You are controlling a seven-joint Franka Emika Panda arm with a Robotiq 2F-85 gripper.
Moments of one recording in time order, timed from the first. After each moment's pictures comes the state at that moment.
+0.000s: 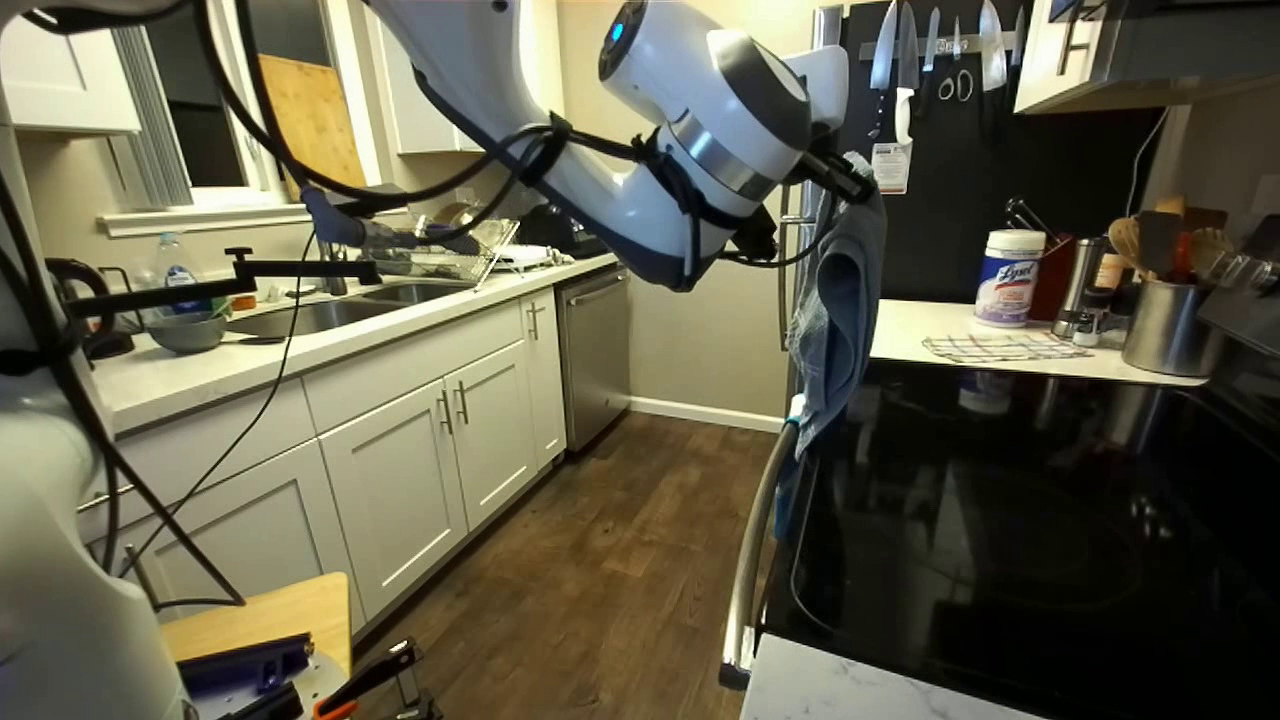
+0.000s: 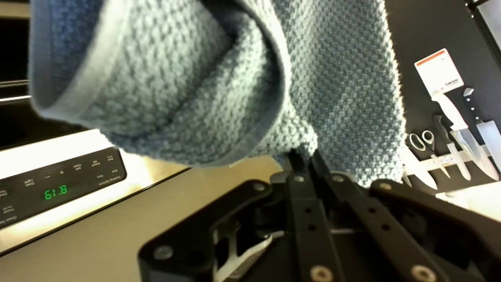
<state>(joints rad) 0.06 0.12 -0.22 -1.98 -1.00 3.46 1.42</state>
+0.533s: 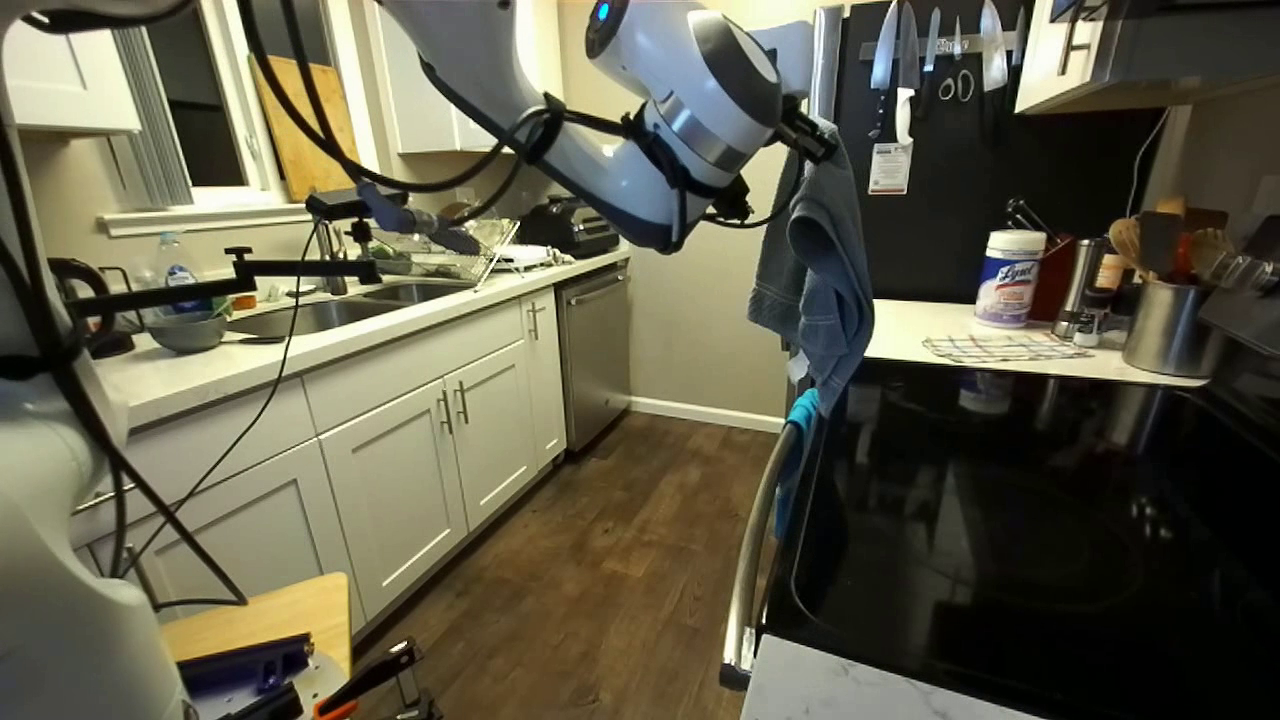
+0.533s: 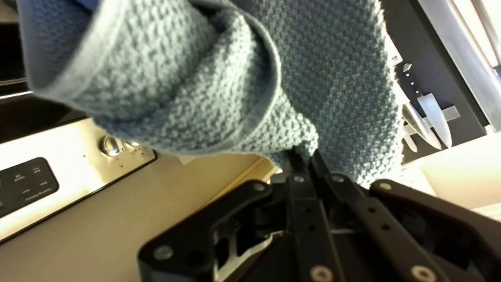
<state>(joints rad) -0.05 0.13 0.00 -1.91 -0.92 3.46 1.43</state>
